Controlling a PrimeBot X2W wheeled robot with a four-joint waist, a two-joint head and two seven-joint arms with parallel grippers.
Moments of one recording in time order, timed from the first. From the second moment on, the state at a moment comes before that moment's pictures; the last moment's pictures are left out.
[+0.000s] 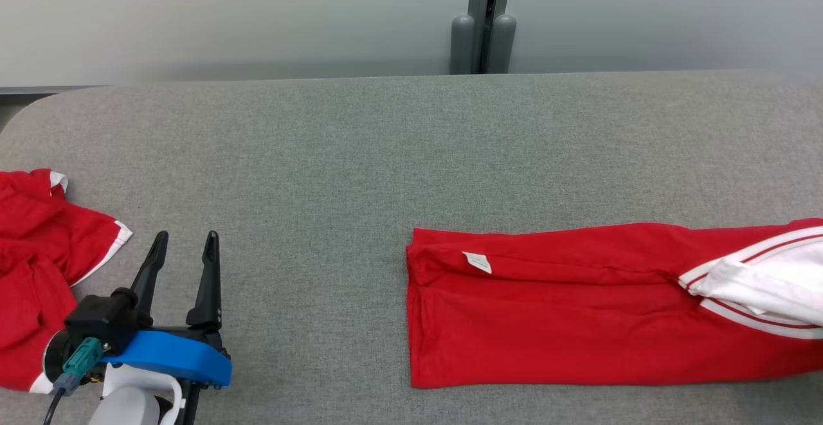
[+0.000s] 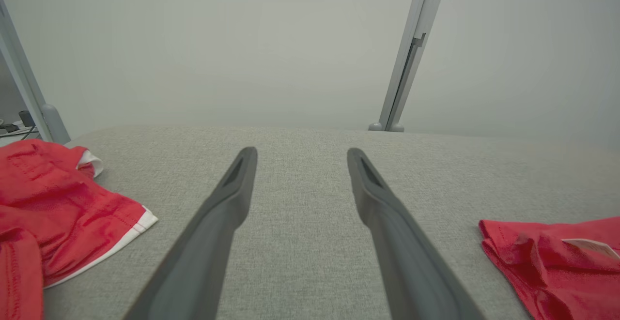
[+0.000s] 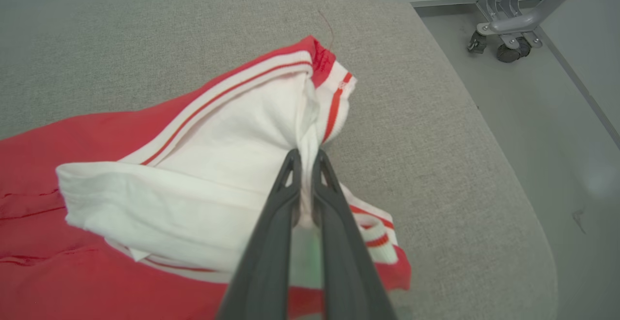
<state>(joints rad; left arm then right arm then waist) -0.18 0.28 -0.18 0.35 -0.42 -0.12 -0.26 -0.18 -0.29 -0.43 0.20 0.23 0.13 0.58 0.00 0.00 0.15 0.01</state>
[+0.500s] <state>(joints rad) -0.17 0.28 -0.20 0.36 -0.41 -0.12 -0.26 -0.11 -0.21 -0.29 -0.07 0.18 0.13 0.65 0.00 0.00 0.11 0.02</state>
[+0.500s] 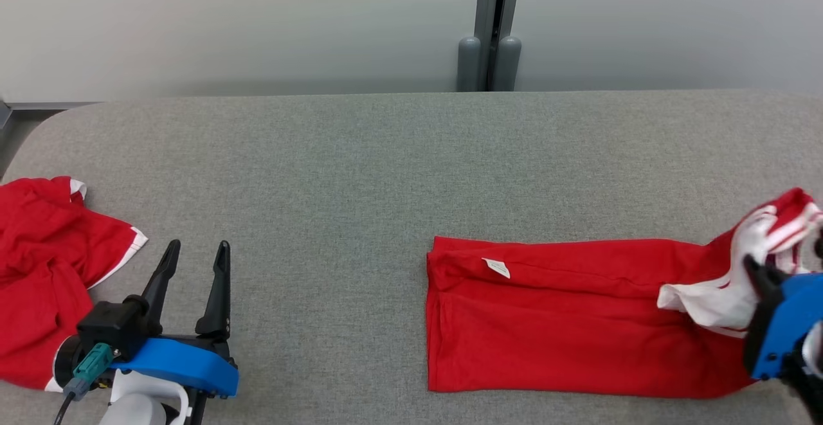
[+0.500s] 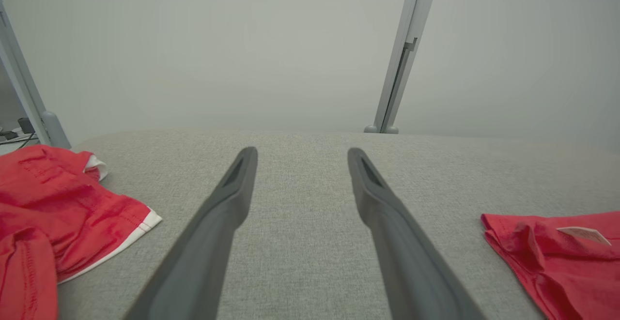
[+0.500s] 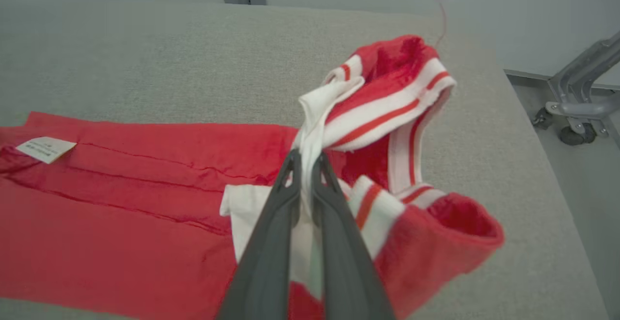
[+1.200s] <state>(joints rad) -0.19 0.27 -0.22 0.36 -0.41 -0.12 -0.26 -0.32 -0.12 0.33 0.20 0.26 0.13 0.57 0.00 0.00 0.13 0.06</state>
